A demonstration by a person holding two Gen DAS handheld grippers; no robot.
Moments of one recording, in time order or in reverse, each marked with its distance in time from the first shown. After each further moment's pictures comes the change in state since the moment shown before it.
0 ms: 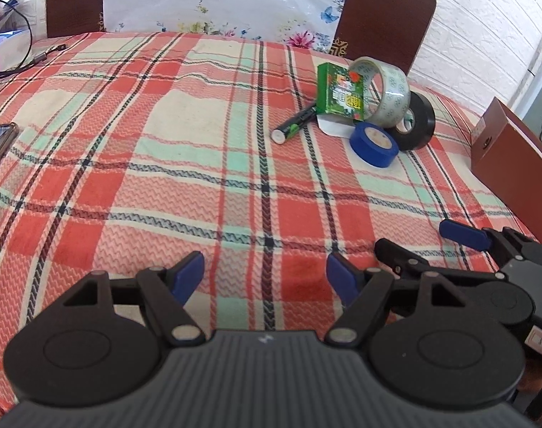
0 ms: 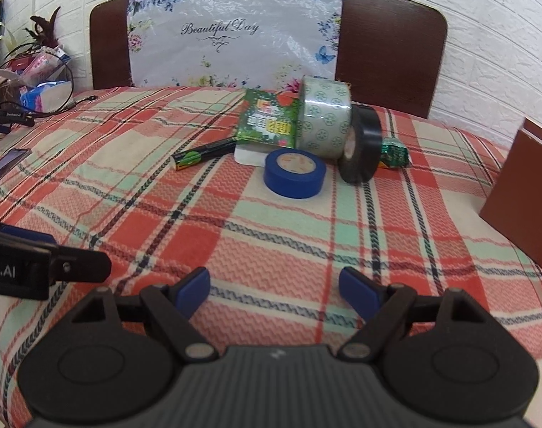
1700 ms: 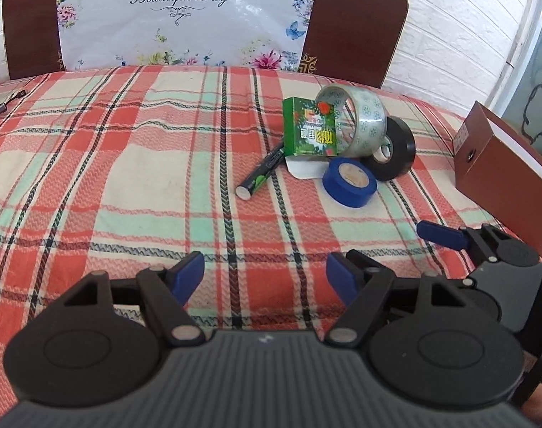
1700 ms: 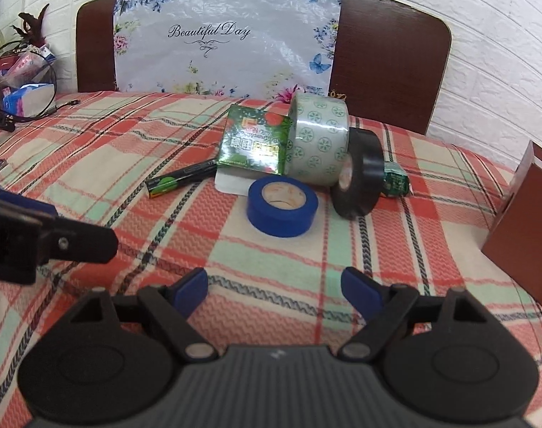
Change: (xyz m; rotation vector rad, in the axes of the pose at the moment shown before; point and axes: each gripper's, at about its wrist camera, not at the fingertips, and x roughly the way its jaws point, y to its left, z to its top) left arm 0.015 -0.014 0.042 0.098 -0.026 -0.054; right arm 0.025 -0.010 0.025 -0.017 -0.021 -0.037
